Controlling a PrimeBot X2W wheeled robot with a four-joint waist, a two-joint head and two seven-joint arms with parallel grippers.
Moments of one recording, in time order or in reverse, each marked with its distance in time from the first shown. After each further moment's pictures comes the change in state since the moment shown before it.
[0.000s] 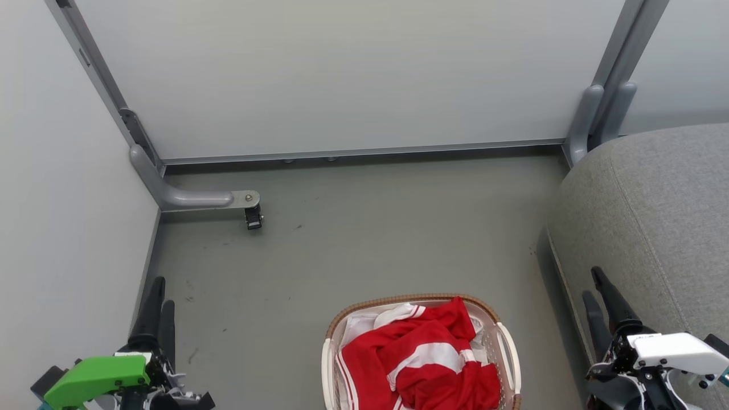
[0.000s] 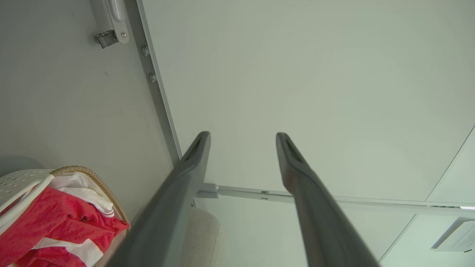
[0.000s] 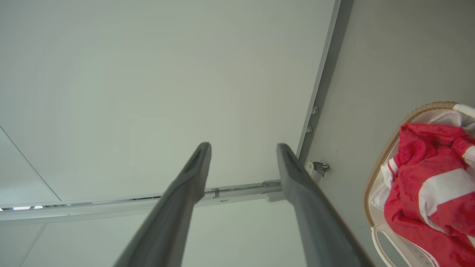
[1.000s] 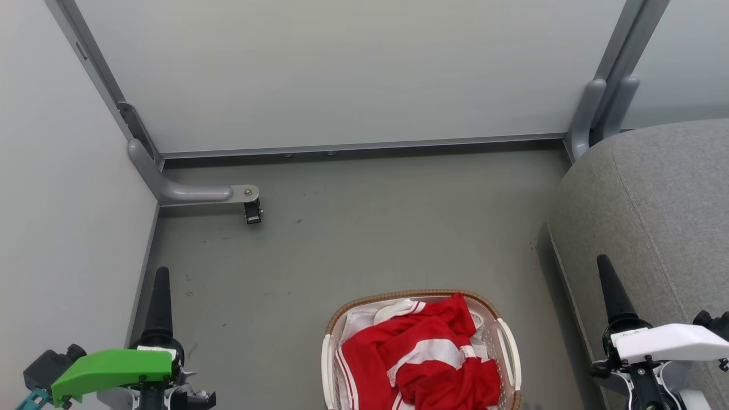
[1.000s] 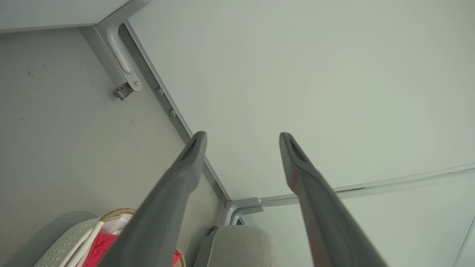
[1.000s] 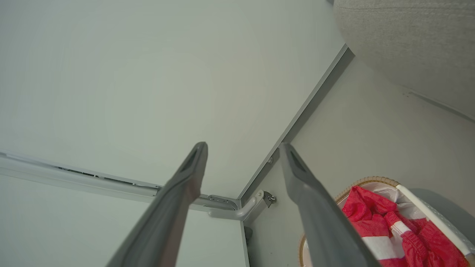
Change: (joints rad) left arm 0.024 -0.001 -0.050 -0.065 0.304 0.000 -0.125; right arm 0.018 0.003 0.002 -0.068 -0.415 0.000 -0.127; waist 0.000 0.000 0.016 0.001
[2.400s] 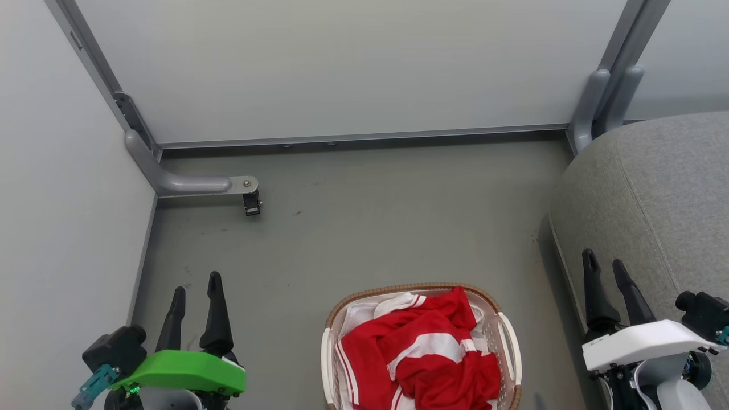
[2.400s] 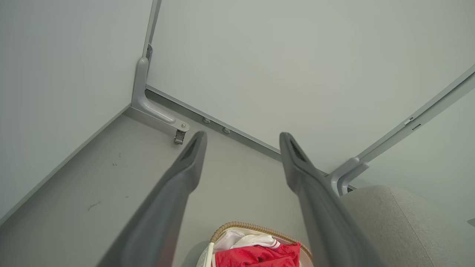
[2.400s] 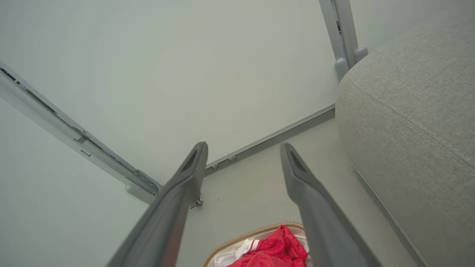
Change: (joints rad) left arm 0.032 0.003 -0.153 -0.035 0.669 0.095 -0.133; right arm 0.002 -0.008 0.032 -0.032 -0.577 0.000 -0.130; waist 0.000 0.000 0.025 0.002
